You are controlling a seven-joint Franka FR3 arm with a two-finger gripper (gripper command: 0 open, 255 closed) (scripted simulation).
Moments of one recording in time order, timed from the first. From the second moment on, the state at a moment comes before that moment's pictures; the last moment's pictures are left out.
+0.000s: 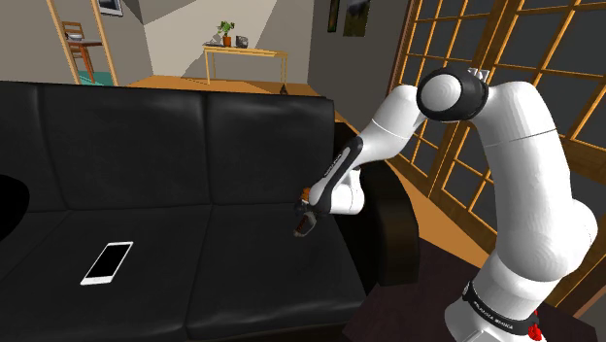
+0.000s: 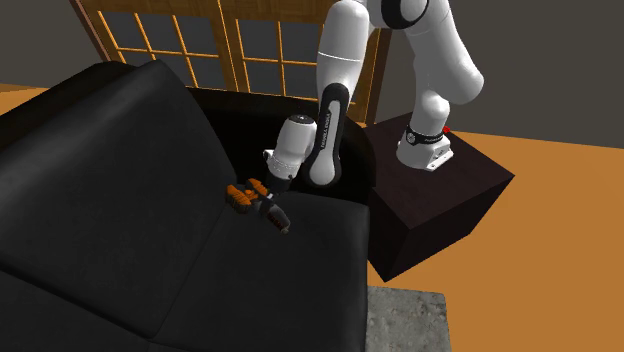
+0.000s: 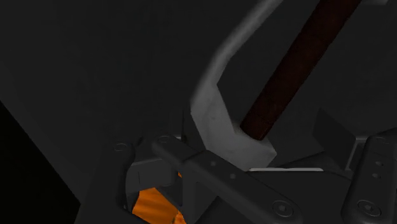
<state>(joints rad) -0.25 0.64 0.27 -2.27 0.47 3.35 0.20</state>
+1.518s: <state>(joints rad) -0.19 0.48 0.20 -2.33 0.50 3.24 0.22</state>
